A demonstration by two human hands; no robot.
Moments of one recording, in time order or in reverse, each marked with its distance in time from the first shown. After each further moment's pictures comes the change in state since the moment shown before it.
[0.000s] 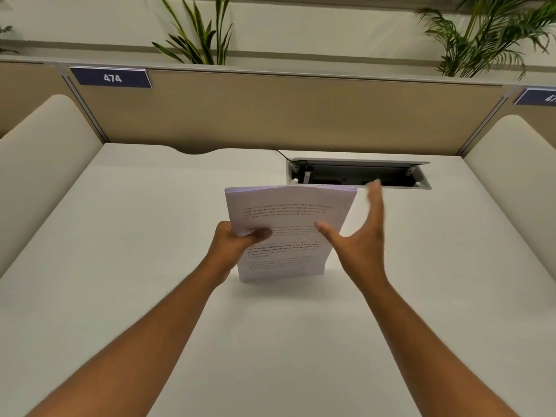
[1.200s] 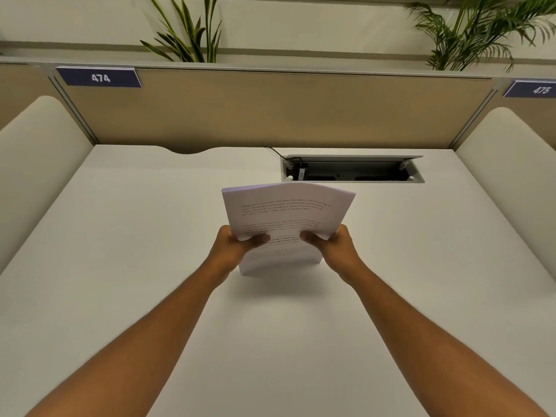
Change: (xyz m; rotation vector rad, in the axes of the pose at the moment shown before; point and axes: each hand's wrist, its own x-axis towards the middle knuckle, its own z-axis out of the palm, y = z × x) left_hand 0.003 -0.008 0.005 0.035 -0.043 -0.056; right_hand 0.011 0.052 0.035 0.380 -0.369 0.262
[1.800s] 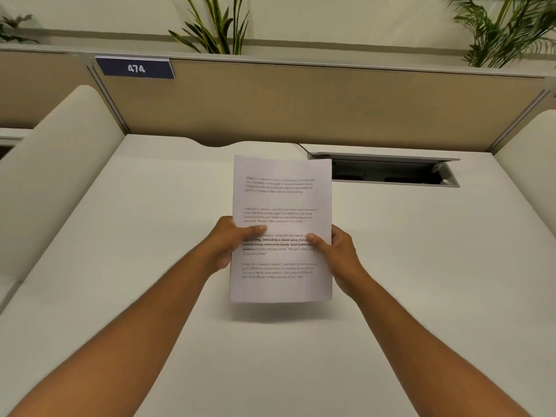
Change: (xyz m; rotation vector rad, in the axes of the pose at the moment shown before) left_hand 0.002 0.020 -0.066 -0.093 -0.015 -0.321; right_hand -0.004 0.005 0.059 0.076 -0.007 0.227
